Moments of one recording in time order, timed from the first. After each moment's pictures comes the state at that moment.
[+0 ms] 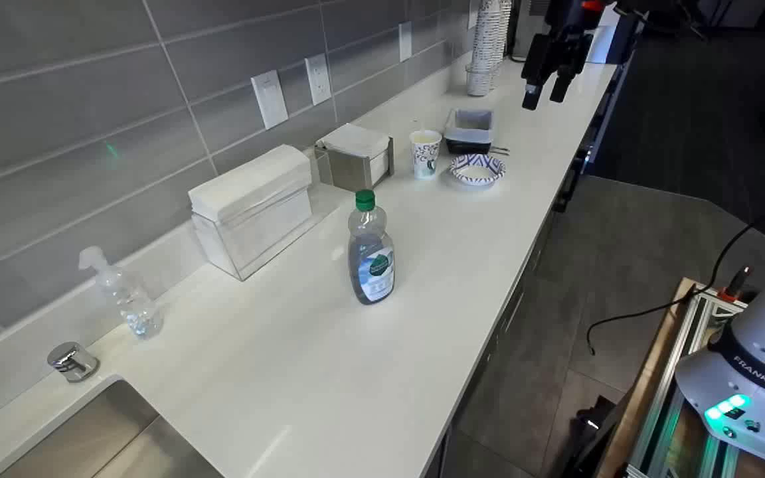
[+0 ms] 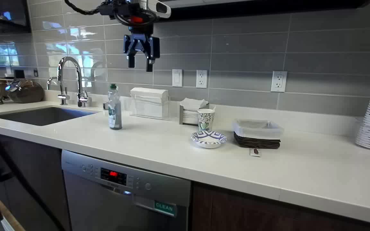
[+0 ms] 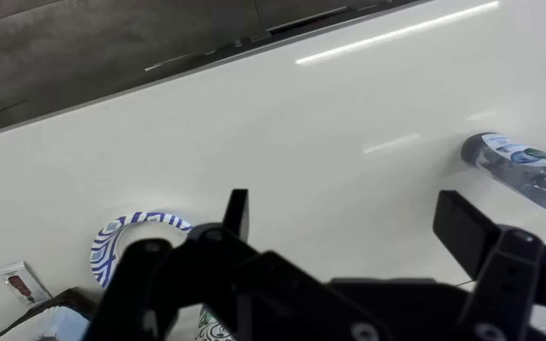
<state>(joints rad) 0.00 -0.50 -0.11 -2.28 0.07 1.84 -0.04</state>
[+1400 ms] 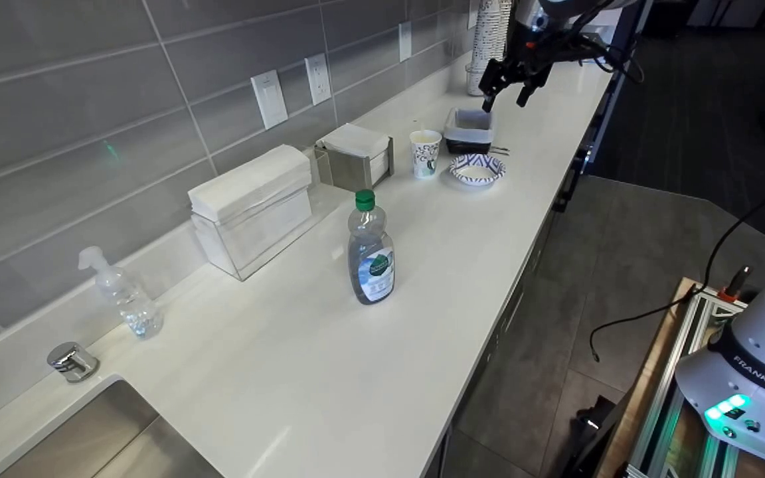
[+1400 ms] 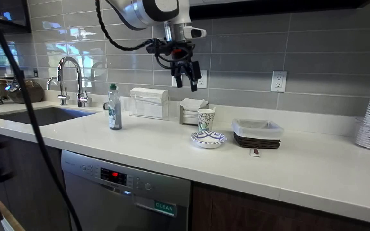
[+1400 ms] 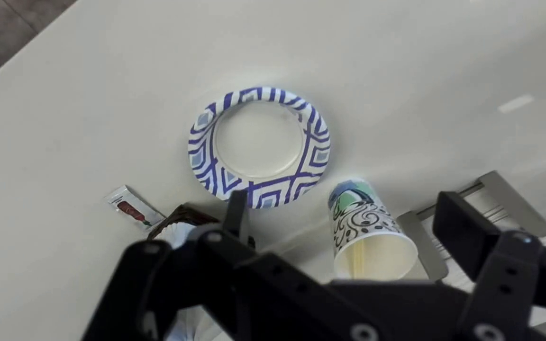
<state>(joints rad) -0.14 -0.18 -0.11 -2.21 0.00 2.31 0.13</state>
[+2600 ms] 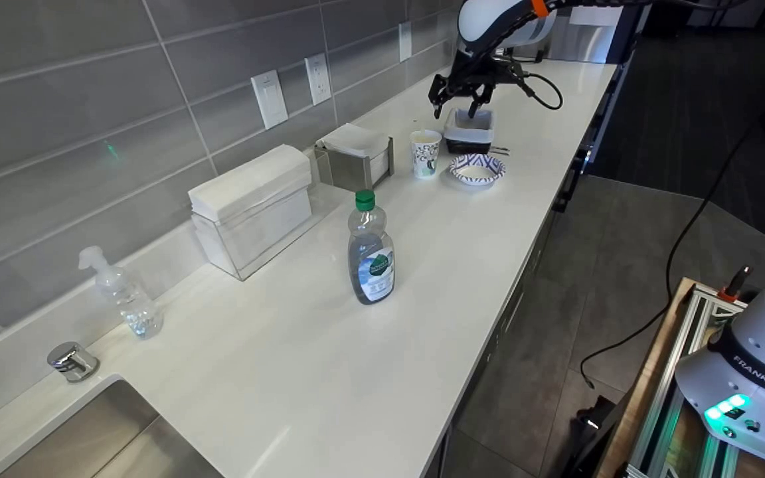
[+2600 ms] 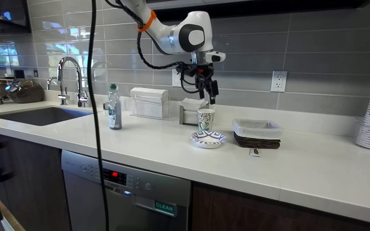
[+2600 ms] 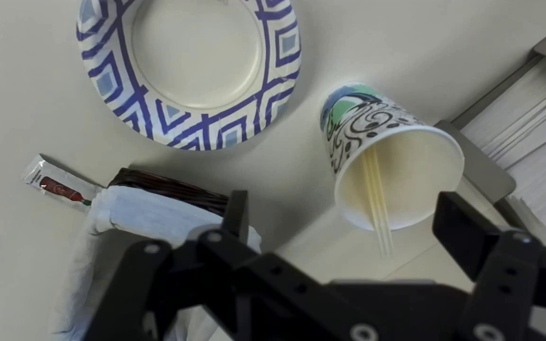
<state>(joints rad) -0.13 0.27 -0.11 -1.81 0.07 2.38 0.31</state>
